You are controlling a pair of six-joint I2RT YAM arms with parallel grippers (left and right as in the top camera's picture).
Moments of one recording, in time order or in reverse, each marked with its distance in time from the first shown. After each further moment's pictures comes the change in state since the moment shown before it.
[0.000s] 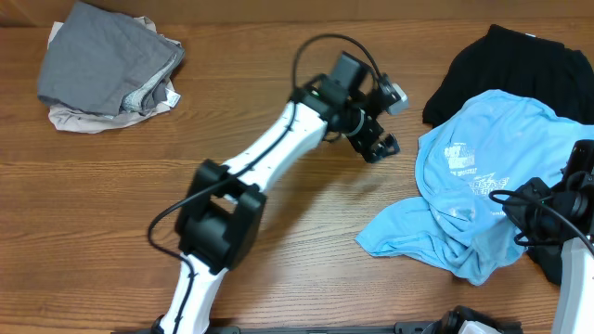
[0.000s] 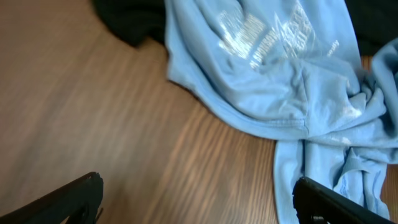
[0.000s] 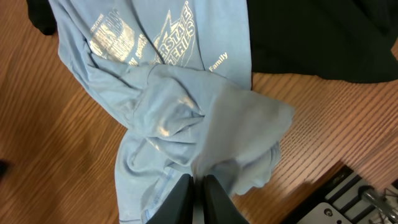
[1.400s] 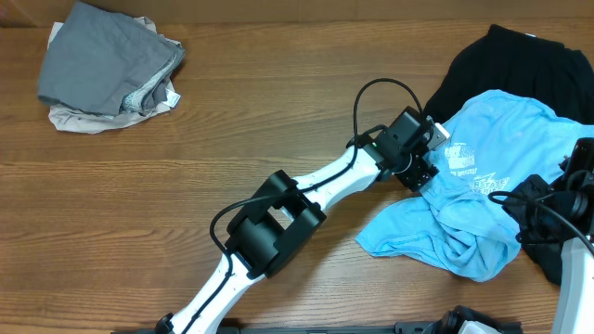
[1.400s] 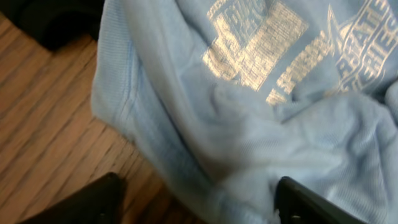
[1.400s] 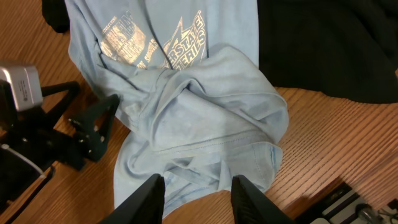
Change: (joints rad) left arm -0.223 0.183 0.002 0.304 -0.313 -0.267; right arm 0.000 0.000 0.000 0.027 -0.011 -0.066
